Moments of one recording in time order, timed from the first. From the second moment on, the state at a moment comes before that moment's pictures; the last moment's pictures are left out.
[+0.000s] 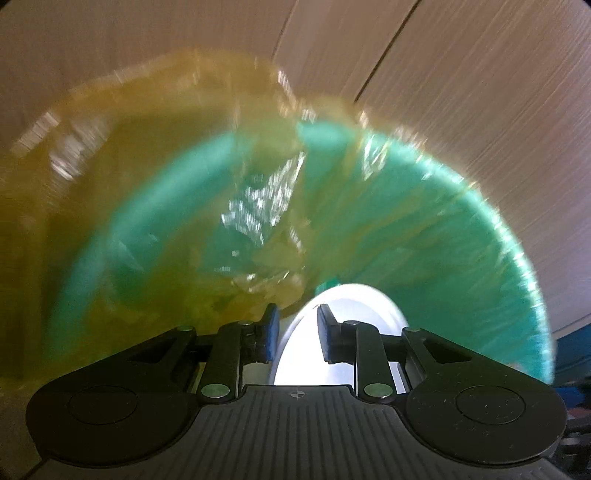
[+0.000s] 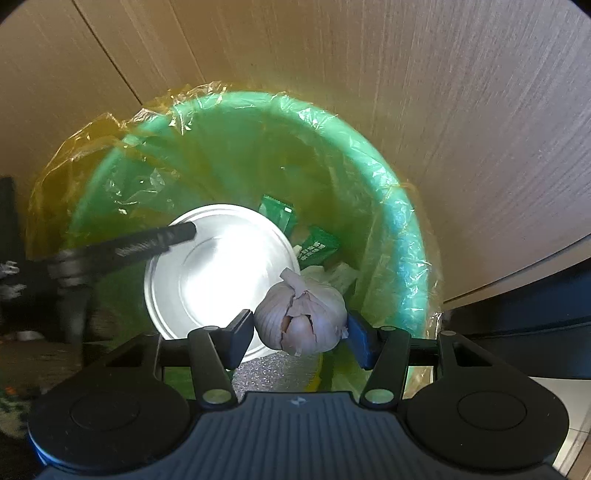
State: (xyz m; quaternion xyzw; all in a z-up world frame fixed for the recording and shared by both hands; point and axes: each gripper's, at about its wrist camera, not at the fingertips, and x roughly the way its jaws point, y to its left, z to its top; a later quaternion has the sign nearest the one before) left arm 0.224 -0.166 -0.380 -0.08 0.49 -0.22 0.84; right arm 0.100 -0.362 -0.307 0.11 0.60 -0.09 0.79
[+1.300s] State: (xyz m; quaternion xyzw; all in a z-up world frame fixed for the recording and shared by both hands) left arm 0.007 -0.022 -0.108 -0.13 0.21 -0.20 0.95; right arm 0.058 -0.284 -0.130 0.09 0.36 -0.04 0.93
